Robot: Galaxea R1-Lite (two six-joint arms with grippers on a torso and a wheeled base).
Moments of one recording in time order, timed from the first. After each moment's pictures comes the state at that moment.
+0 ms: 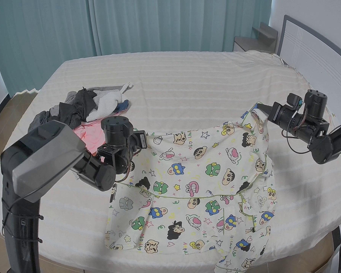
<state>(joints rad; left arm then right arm) -0.40 2.34 -1.24 -0.94 0.36 -0.19 0.11 1.97 -1.01 -0.93 0.35 0.42</state>
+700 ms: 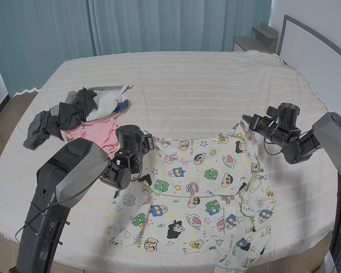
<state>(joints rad) -0.38 2.64 -1.62 -0.93 0.36 -0.19 0.10 2.35 -1.35 -0.92 0.27 0.41</state>
